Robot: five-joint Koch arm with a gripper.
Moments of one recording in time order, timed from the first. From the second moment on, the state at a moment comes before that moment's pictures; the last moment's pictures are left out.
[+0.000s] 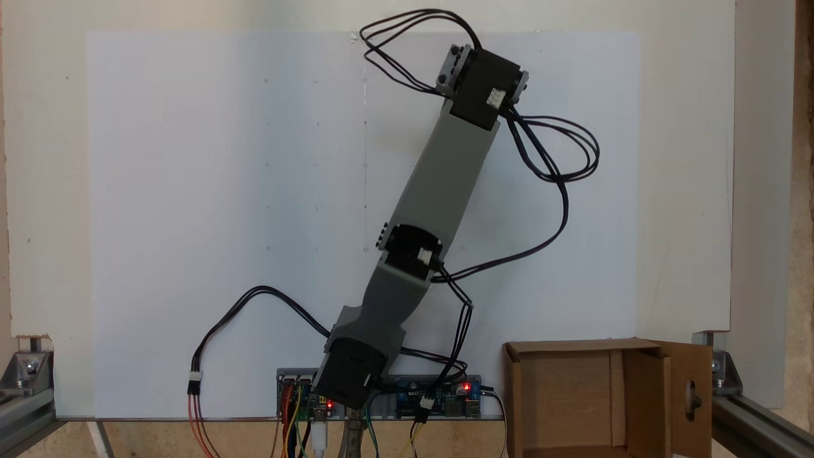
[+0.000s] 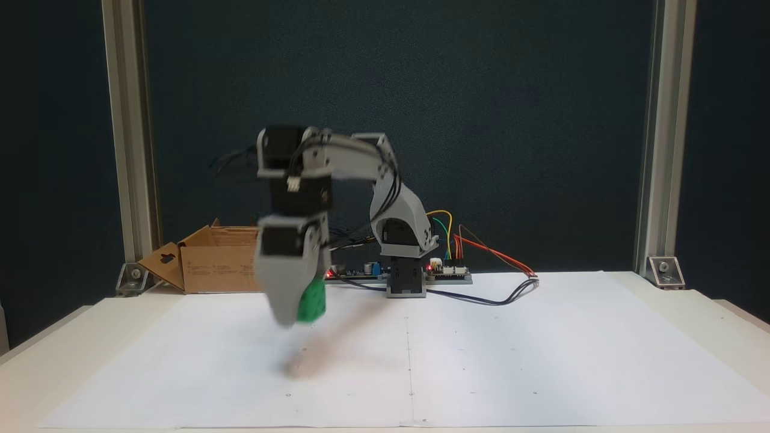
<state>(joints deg) 23.6 50.2 34.9 76.7 -8.3</state>
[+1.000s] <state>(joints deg) 67.9 100.2 92.3 50.7 -19.0</state>
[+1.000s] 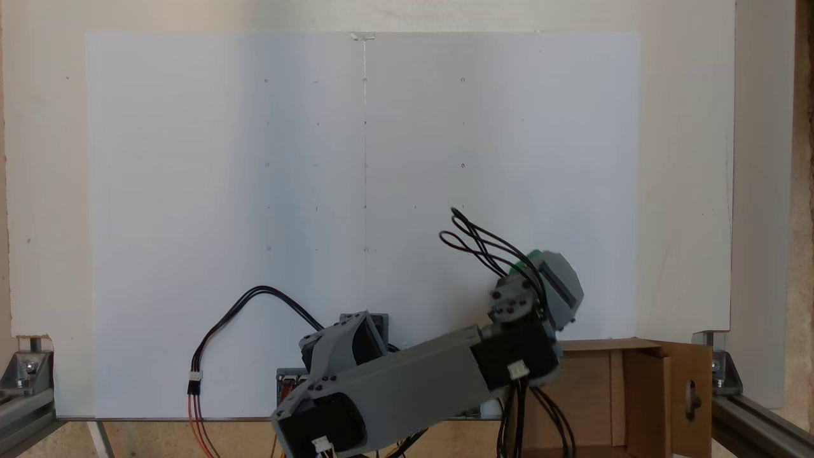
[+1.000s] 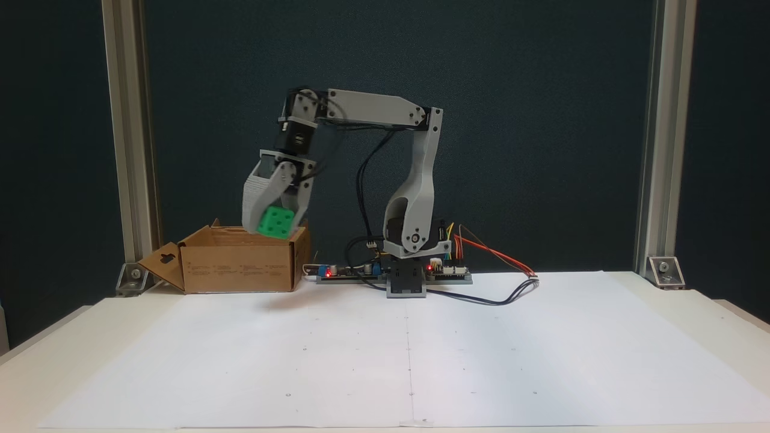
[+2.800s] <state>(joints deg) 75.8 96.3 87.1 29.8 -5.0</state>
